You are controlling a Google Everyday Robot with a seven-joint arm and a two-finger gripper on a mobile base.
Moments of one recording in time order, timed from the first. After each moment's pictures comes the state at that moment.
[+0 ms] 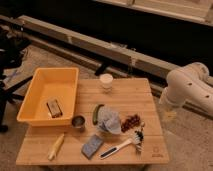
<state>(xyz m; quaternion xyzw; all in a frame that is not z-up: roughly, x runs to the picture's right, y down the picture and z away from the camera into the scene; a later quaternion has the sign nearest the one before) 0.282 0.099 0.686 -0.28 0.02 0.02 0.96</state>
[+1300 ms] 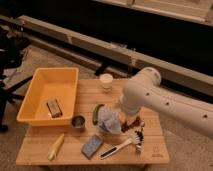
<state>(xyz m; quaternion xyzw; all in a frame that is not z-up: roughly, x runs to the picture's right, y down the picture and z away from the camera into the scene) 0.067 0.111 0.663 -0.21 -0.16 -0.33 0.91</state>
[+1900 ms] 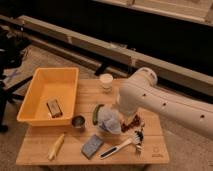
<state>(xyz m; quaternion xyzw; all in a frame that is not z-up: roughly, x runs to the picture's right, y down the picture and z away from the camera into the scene) 0.068 0.111 0.663 -0.21 -0.15 -0.33 0.91</state>
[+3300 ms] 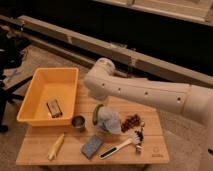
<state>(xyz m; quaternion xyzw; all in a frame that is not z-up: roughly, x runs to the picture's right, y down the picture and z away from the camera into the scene) -0.056 0.049 0.747 -0.14 -0.14 -0.52 0.83</state>
